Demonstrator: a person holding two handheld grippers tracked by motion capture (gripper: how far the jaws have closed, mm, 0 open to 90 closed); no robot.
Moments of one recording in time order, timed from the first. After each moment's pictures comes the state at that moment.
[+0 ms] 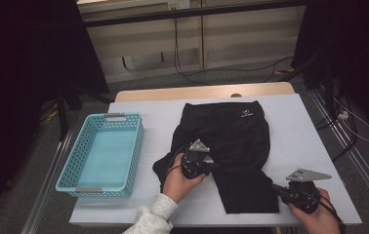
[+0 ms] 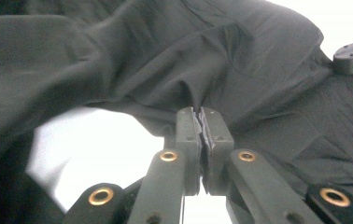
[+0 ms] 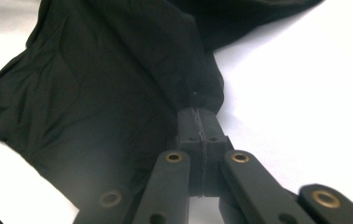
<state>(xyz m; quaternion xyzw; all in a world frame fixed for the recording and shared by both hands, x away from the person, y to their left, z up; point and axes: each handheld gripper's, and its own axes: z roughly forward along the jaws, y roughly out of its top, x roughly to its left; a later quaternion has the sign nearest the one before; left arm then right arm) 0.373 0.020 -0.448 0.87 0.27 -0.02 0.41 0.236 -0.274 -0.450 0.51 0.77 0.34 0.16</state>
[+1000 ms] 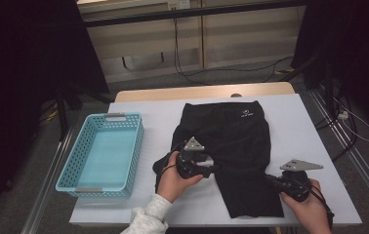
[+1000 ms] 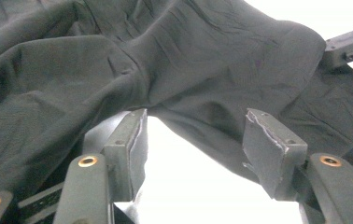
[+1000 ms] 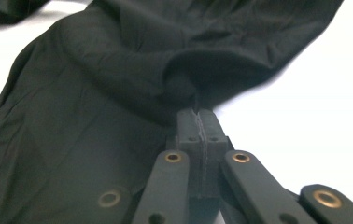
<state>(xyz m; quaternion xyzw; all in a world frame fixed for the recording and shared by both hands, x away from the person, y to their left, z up) 0.377 0.038 -0.439 0.86 0.28 0.02 0.42 0.262 -0.269 -0.453 0.52 0.76 0.35 0.17</state>
